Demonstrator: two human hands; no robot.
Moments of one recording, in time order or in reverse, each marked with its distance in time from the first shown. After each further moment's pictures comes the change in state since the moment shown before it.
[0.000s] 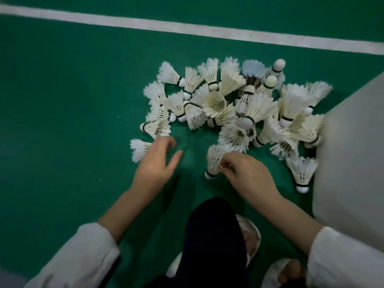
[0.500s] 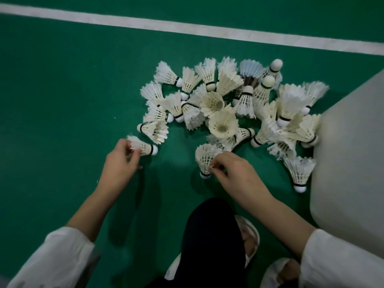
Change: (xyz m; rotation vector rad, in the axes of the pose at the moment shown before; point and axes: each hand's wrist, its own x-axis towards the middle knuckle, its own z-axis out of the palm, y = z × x) left_hand 0.000 -0.042 -0.034 -0.053 0.047 -0.365; right_hand 0.001 -0.007 0.007 0.216 -0.015 -0.032
